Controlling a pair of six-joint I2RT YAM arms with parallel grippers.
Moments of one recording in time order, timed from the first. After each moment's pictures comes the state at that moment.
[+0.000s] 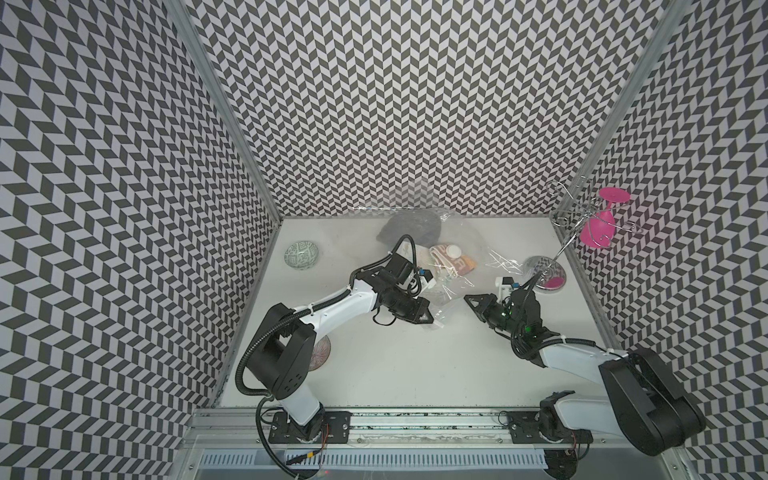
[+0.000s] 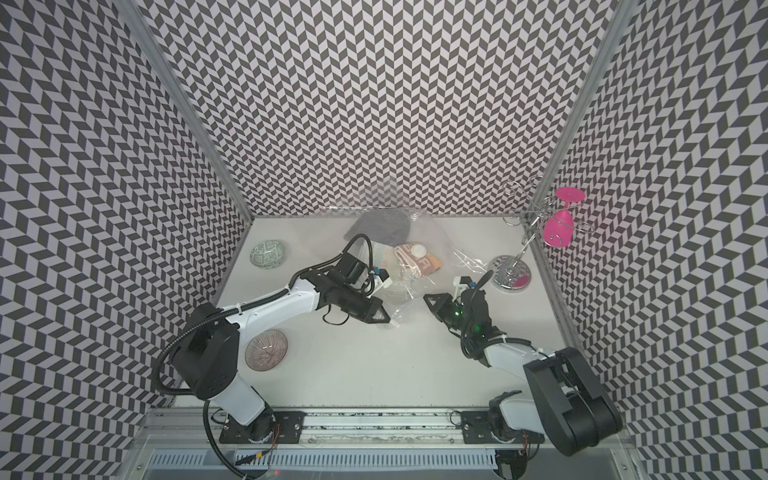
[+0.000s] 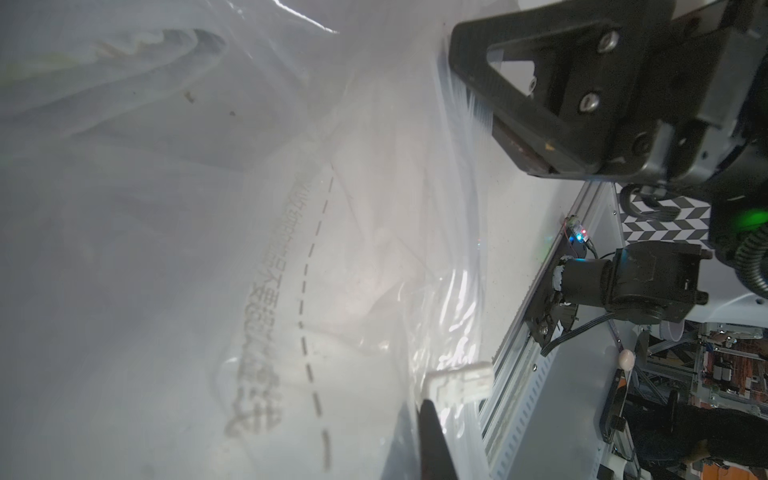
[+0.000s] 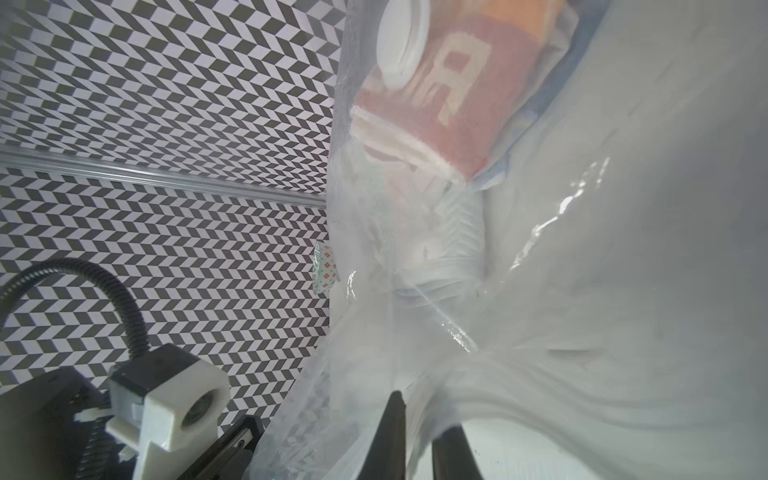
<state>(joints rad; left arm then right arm) -0.67 1.65 1.14 -0.58 0.66 -0.24 0.33 1.31 0.33 0.57 -0.35 1.11</state>
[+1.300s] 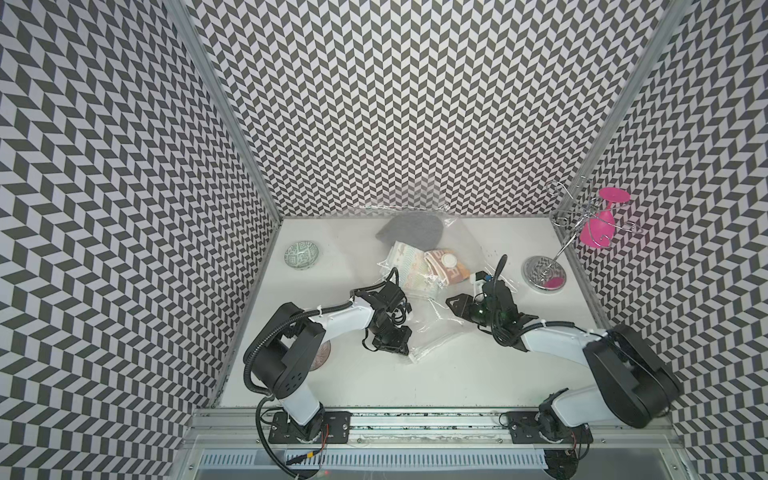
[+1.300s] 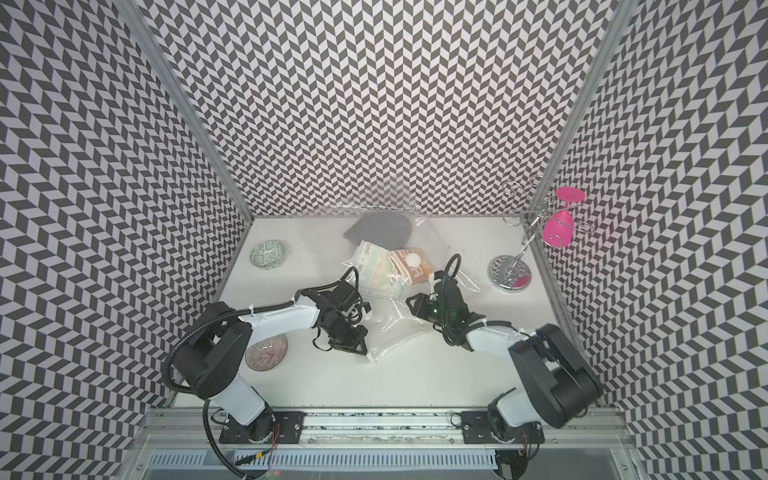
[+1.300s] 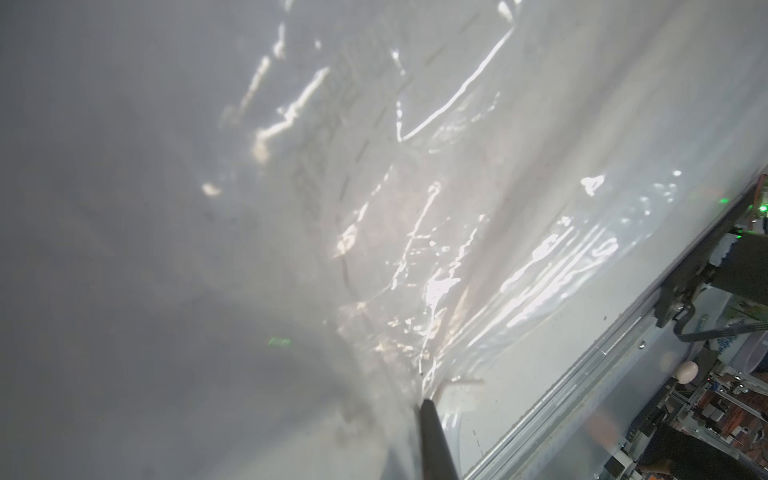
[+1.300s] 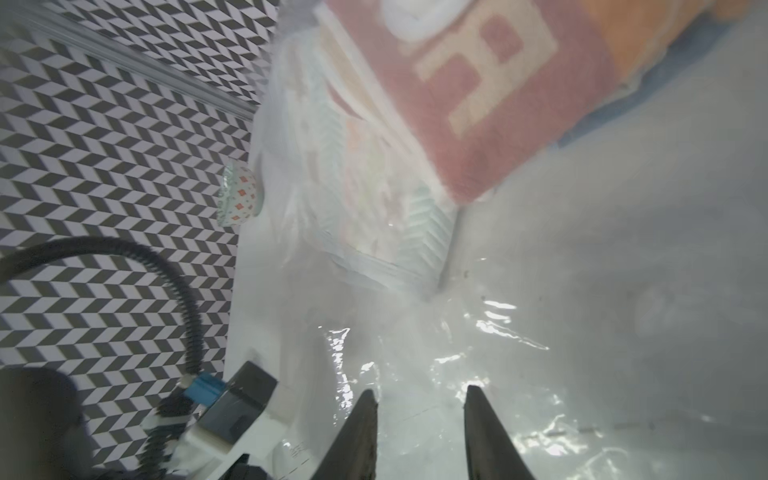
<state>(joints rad) -0.67 1.67 0.90 -0.64 0.52 -0.33 0.49 1.51 0.54 0.34 -0.24 0.83</state>
